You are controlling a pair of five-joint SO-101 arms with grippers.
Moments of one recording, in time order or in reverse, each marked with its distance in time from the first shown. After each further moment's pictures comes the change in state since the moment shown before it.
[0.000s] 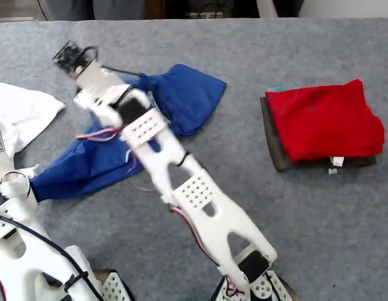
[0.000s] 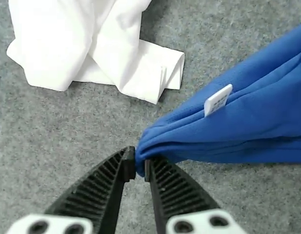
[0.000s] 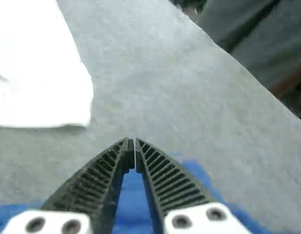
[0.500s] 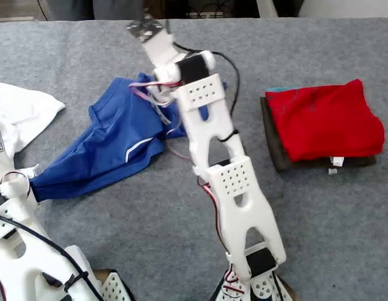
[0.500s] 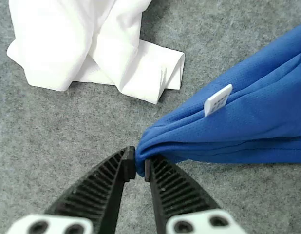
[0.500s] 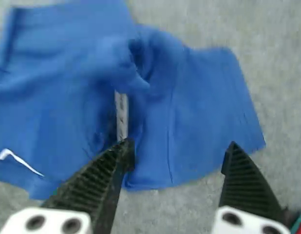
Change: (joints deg) left arm 0.0 0.0 0.0 0.0 0.0; right arm 15.8 -15.1 6.8 40.4 3.0
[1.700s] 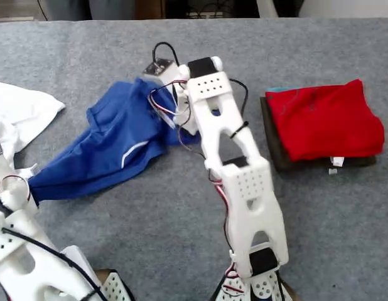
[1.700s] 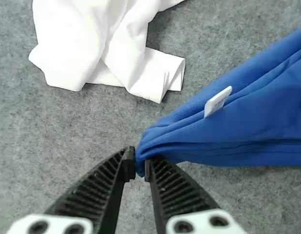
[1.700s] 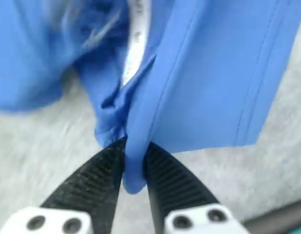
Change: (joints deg) left arm -0.5 -10.4 -1.4 7.6 0.0; right arm 3.7 -13.7 41.1 0.2 17.0
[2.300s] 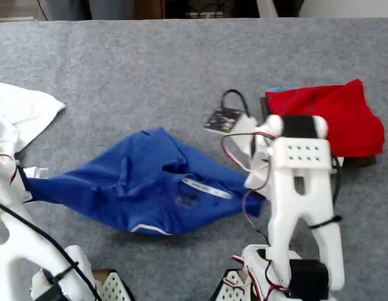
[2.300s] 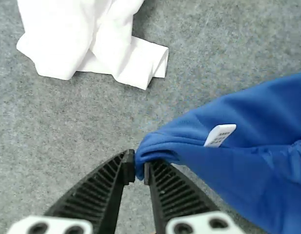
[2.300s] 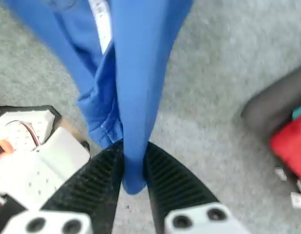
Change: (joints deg) left arm 2.9 18.2 -24.1 17.6 2.2; right arm 21.9 -69.8 70.4 0.0 23.3
